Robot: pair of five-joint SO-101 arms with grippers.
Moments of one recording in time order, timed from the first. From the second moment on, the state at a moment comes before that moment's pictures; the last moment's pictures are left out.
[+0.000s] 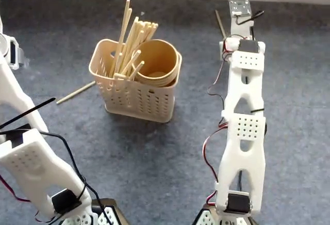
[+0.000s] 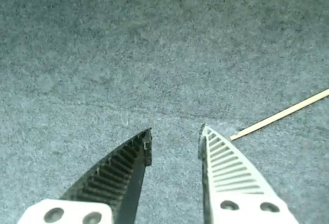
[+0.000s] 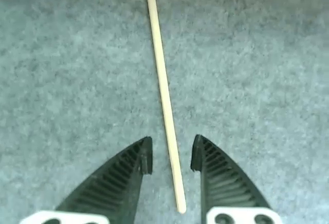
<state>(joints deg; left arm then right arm) -37.1 27.5 -56.4 99.2 -19.4 0.5 68.3 -74.6 66.9 11.6</state>
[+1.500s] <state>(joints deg) -44.5 27.5 -56.3 95.1 -19.4 -2.3 47.6 -93.2 87.2 4.8</state>
